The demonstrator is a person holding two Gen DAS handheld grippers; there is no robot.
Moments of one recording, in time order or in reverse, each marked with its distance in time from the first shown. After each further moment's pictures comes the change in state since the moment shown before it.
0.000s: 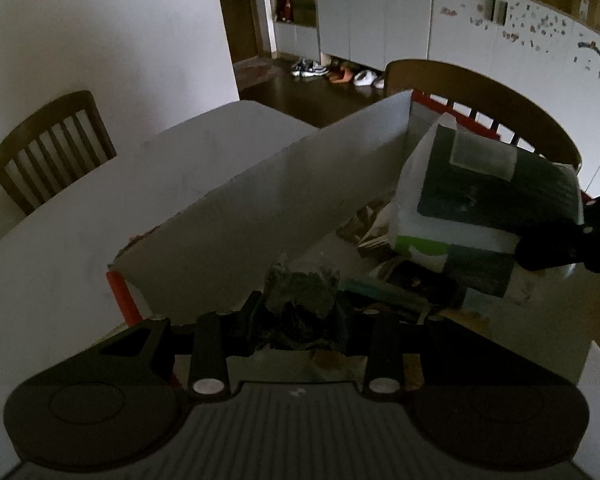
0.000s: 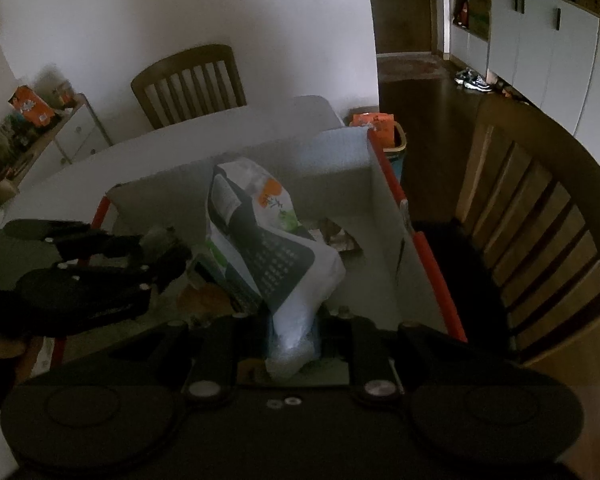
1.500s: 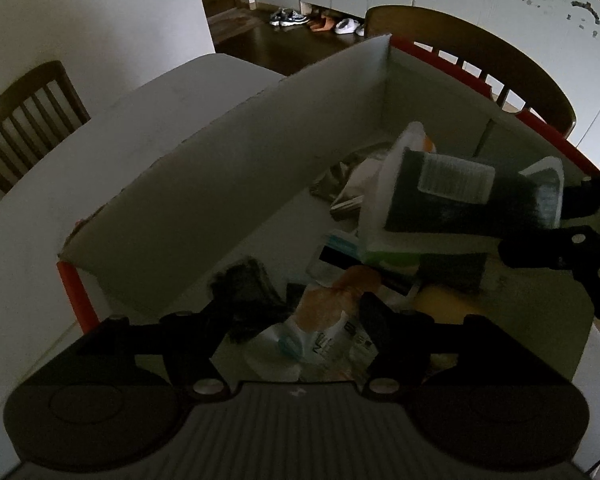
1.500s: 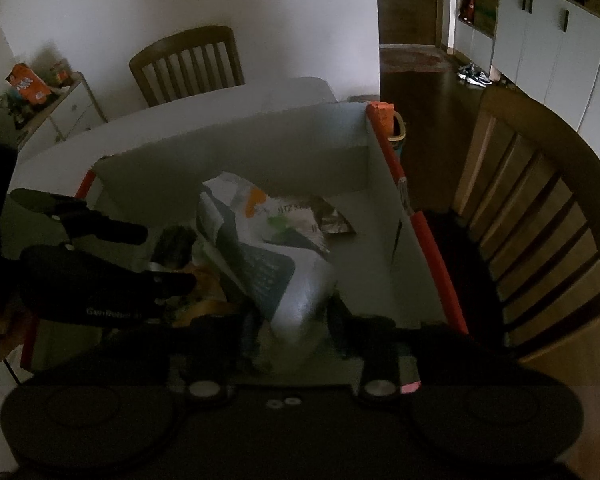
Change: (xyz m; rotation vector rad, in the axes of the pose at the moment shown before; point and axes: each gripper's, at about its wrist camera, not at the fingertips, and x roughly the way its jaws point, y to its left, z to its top) left arm 0.014 -0.022 0.006 0.026 0.162 -0.041; right arm 0.012 -0.006 -0.004 -0.036 0.037 -0.013
